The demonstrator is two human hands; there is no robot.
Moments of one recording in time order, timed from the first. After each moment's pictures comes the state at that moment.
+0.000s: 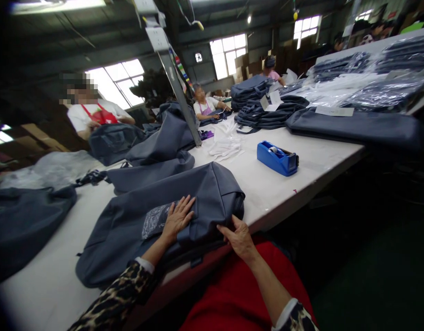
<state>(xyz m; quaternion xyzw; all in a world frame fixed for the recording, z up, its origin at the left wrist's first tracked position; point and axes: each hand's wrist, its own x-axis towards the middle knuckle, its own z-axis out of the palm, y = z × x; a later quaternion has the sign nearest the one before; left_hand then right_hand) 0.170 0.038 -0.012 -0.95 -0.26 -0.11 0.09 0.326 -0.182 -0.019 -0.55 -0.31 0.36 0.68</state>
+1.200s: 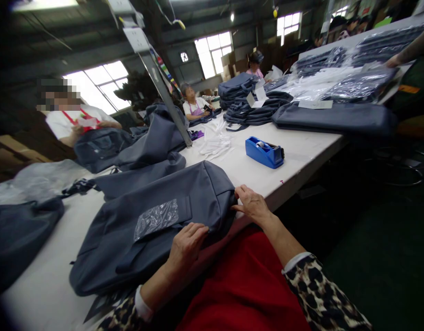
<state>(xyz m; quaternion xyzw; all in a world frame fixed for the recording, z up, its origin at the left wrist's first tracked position) 0.176 -0.094 0.026 -0.97 -0.04 -0.23 -0.03 0.425 -0.204 0.010 -0.74 -0.52 0.04 0.42</state>
